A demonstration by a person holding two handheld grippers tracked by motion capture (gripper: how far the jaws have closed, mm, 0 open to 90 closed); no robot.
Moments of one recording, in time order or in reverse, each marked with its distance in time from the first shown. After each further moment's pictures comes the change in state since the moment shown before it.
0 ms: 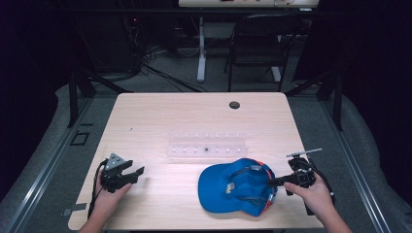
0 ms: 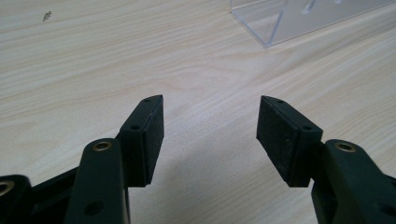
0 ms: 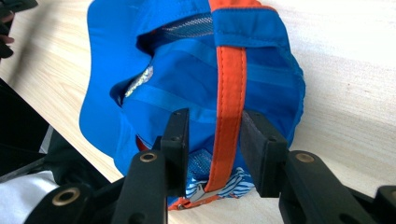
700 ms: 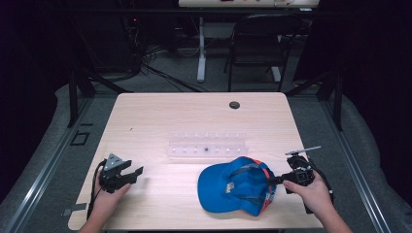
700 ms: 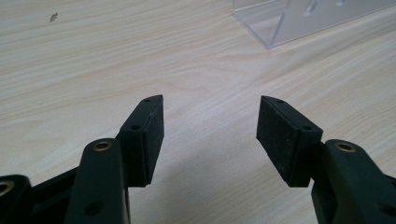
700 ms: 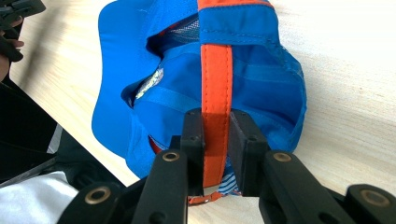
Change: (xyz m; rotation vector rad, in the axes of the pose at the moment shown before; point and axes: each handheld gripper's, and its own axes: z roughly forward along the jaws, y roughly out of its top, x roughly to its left) left arm 0.001 -0.001 -0.002 0.000 0.005 -0.006; right arm 0.006 0.006 -0.002 0.011 0.018 0.011
